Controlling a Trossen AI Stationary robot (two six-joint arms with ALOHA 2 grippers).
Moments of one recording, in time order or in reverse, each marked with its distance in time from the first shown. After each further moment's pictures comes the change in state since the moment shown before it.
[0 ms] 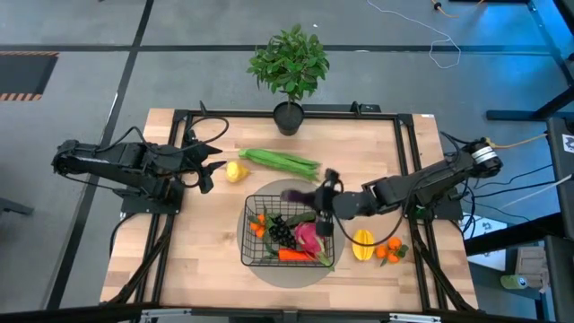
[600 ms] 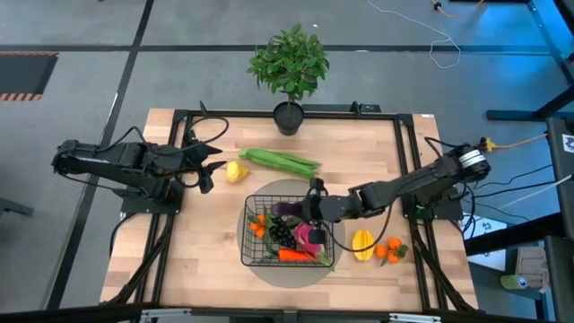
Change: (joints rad) left arm 0.000 0.000 0.000 0.000 0.000 -0.003; right arm -0.027 0.126 0.000 0.143 -0.135 -0.101
